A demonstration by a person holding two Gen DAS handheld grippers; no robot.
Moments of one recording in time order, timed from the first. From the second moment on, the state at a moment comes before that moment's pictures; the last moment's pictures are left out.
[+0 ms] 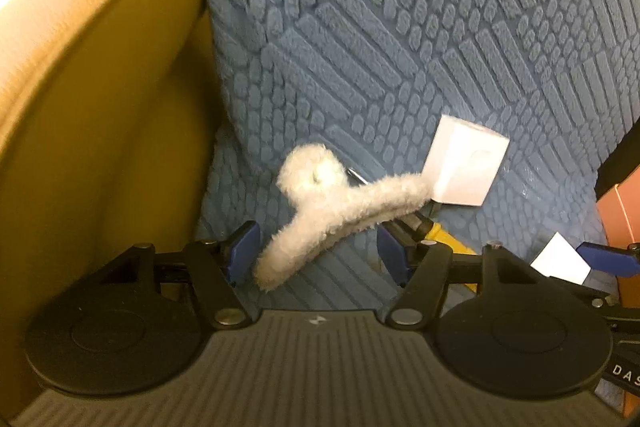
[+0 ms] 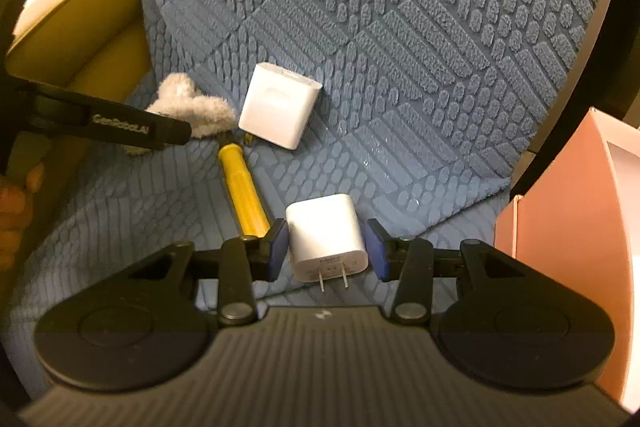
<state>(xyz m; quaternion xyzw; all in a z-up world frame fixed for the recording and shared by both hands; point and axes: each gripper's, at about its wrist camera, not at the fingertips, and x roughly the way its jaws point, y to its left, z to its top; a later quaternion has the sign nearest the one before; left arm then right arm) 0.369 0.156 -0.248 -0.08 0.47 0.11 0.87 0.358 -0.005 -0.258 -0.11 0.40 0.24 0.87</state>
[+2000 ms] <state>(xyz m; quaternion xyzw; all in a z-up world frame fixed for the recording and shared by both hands) 0.171 0.014 -0.263 -0.19 0.48 0.05 0.86 0.194 -0.062 -0.267 -0.10 0.44 0.23 0.86</state>
